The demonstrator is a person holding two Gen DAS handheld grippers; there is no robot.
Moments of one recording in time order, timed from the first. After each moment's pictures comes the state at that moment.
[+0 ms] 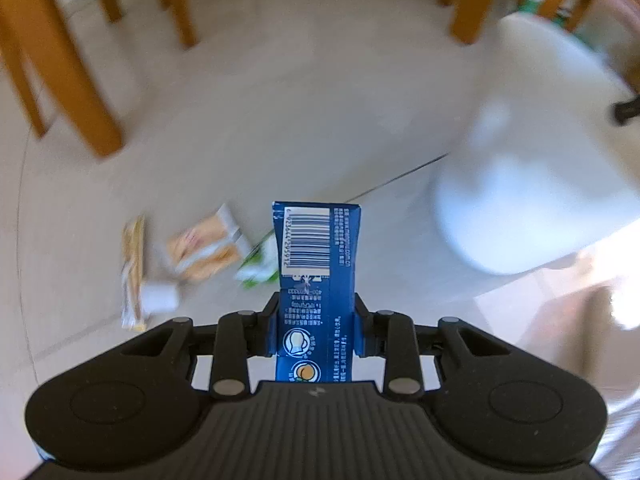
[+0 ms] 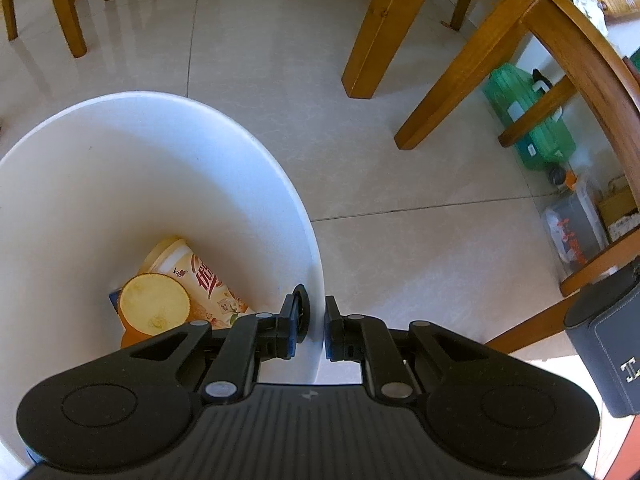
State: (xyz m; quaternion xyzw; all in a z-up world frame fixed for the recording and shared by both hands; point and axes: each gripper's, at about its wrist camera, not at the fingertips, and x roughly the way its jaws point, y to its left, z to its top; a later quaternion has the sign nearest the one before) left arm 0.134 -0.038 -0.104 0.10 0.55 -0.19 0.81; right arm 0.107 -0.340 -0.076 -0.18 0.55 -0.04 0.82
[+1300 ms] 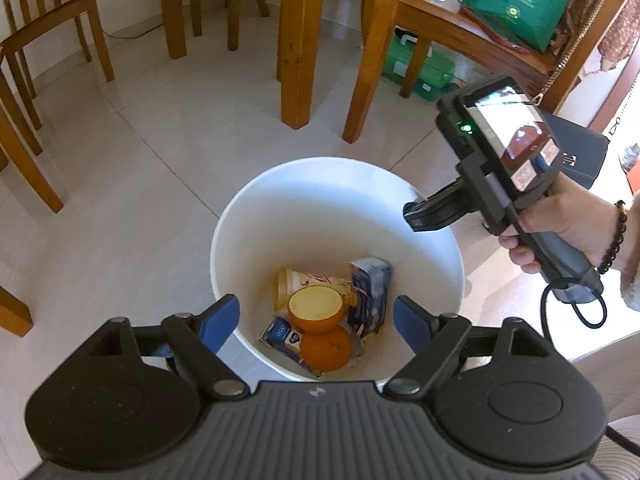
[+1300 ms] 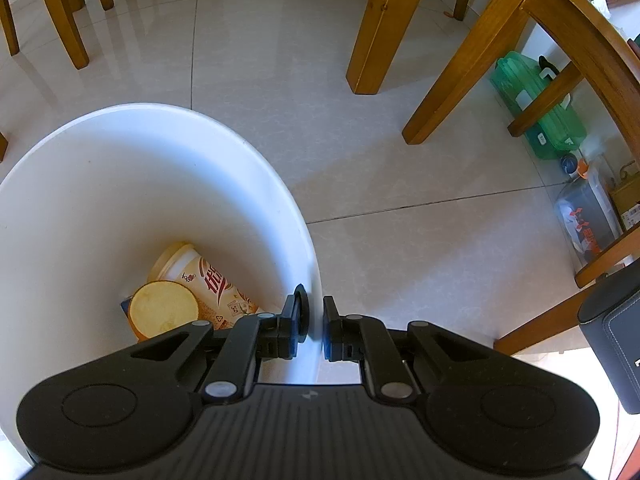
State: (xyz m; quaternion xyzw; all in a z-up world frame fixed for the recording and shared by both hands) left arm 0.136 -0.217 0.027 0.14 0.47 -0.34 0.80; right arm 0.112 -0.351 -0.073 -0.15 0.56 -0.03 0.82
